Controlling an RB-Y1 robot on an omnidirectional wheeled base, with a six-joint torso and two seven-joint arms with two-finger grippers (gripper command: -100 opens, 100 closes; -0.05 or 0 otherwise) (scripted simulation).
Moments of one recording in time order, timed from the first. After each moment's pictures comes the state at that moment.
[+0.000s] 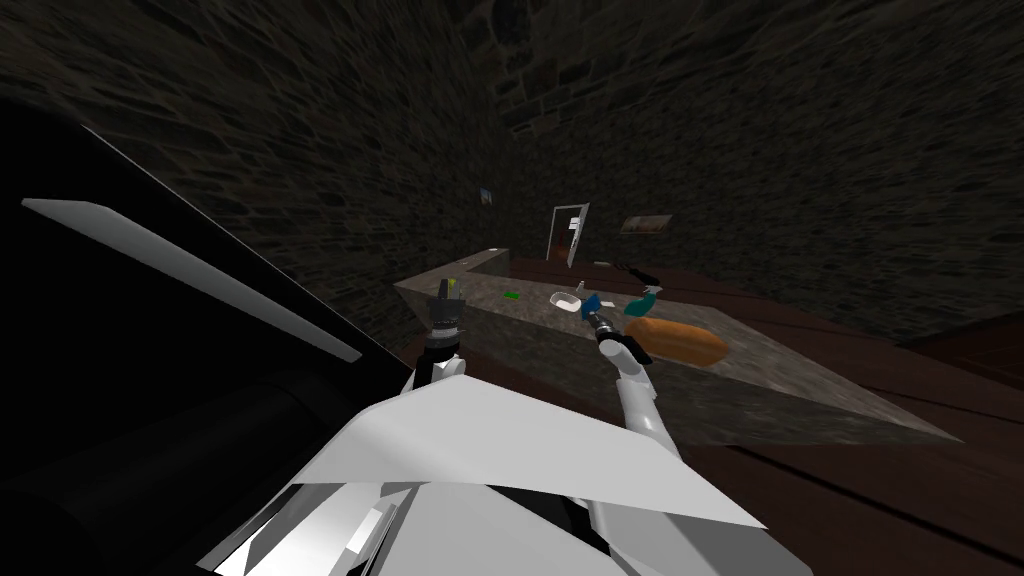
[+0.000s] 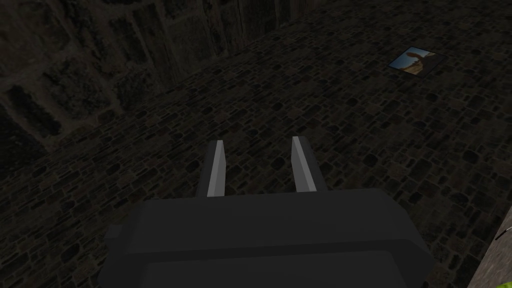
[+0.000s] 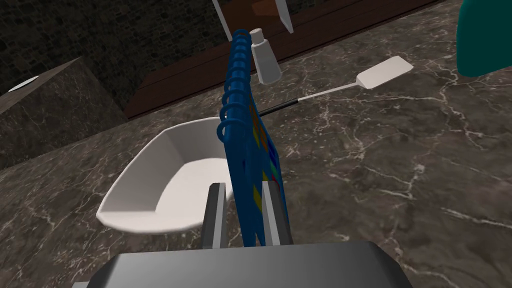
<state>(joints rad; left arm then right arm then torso) 0.50 0.04 -0.01 -2.29 0.11 -0.65 0.08 -0.23 -0.13 -0.27 -1.39 -0.72 0.19 -1.28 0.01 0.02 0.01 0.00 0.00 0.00</state>
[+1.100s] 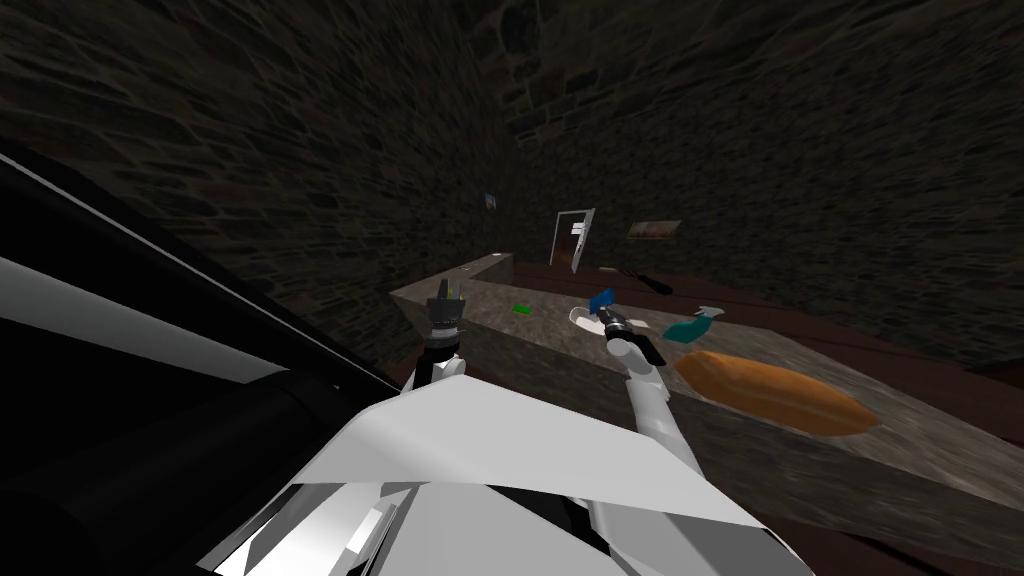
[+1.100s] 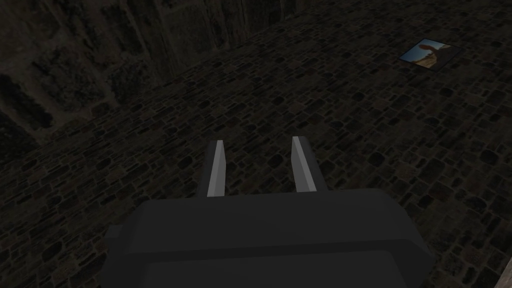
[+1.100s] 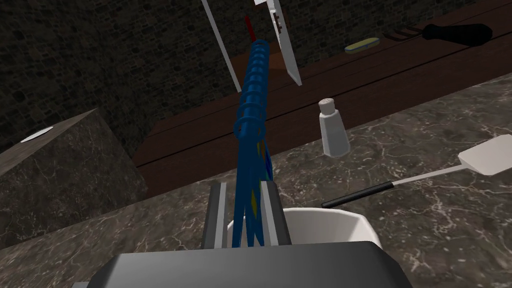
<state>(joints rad) 0.50 0.04 -0.01 -2.29 0.11 -0.65 0.08 -0.23 -0.19 -0.27 -1.43 -0.74 0.09 -1.30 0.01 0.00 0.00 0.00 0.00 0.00</state>
